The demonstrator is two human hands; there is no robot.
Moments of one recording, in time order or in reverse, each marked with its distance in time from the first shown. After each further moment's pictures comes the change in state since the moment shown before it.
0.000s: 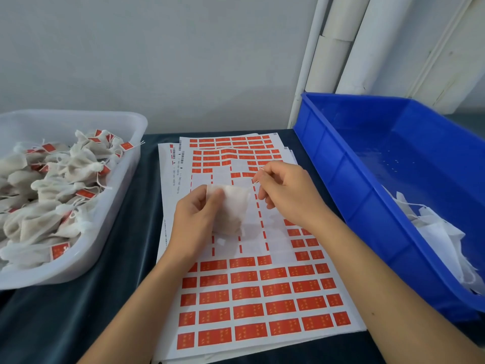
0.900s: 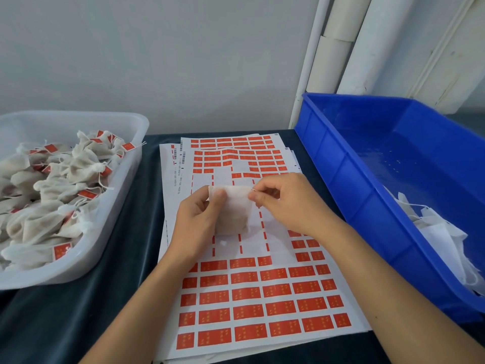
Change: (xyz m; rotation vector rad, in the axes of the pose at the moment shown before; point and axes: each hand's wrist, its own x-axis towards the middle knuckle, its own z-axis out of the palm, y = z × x) left_hand -0.002 0.003 -0.002 -0.073 -0.078 0.045; right_hand -0.006 0.010 -0.001 -0.179 -0.155 -0.092
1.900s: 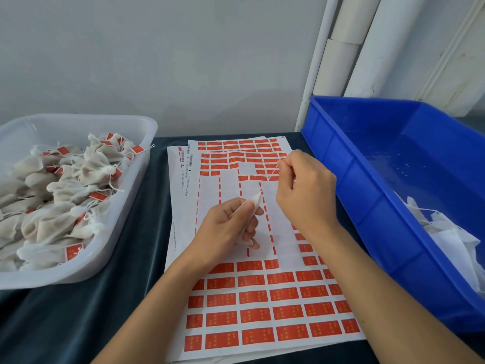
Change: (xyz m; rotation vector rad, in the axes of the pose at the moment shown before) left_hand -0.009 0.017 0.009 -0.074 -0.349 -0.085; right_hand 0.002 -0.018 0.006 -0.203 0.667 -0.093
